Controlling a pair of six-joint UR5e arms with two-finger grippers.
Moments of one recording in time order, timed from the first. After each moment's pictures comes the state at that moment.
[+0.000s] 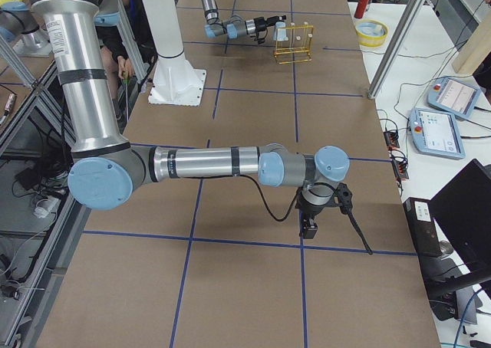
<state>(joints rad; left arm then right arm) -0.31 -1.78 -1.46 -2.47 -0.03 1.12 1.49 -1.38 1.46 -1.67 2.30 -0.04</state>
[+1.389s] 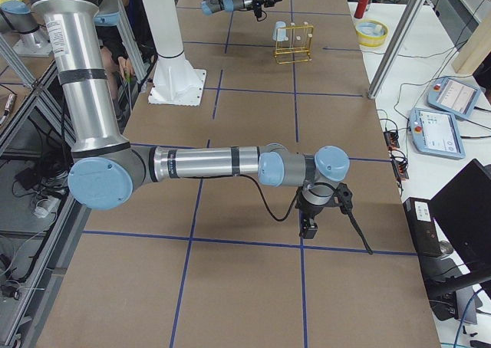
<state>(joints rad) -0.35 -1.47 -1.80 -2.52 -0.12 0.58 1.49 -1.38 1.46 -1.67 2.30 -0.04</state>
